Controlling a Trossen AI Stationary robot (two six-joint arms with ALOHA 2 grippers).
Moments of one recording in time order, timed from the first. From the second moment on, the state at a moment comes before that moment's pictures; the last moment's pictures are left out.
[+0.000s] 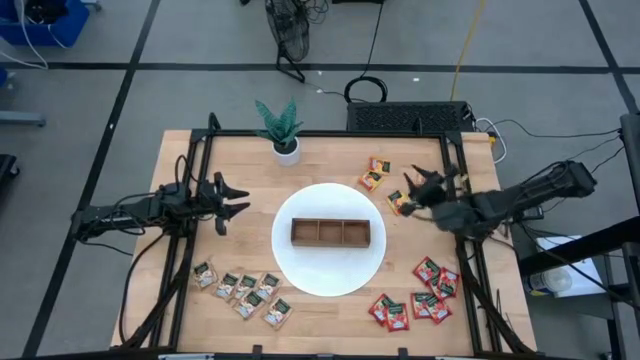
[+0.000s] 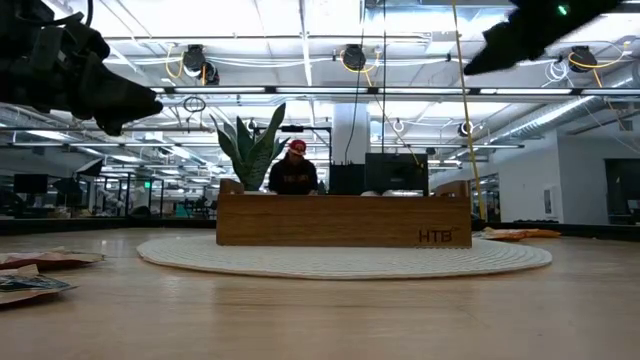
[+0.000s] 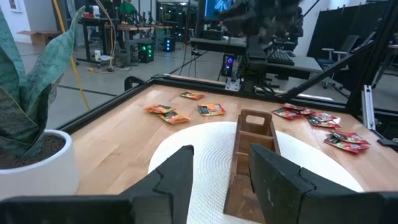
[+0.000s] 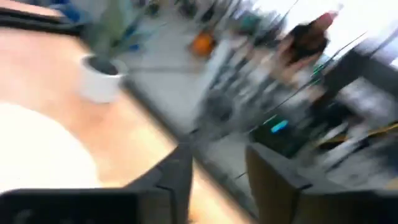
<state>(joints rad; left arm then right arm) 0.12 0.05 0.05 -0.05 -0.05 -0.10 0.26 0.87 0.68 -0.41 1.17 0.16</state>
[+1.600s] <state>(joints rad) 0.12 0.05 0.05 -0.05 -0.05 -0.10 -0.37 1.38 0.47 -0.50 0.12 0.61</state>
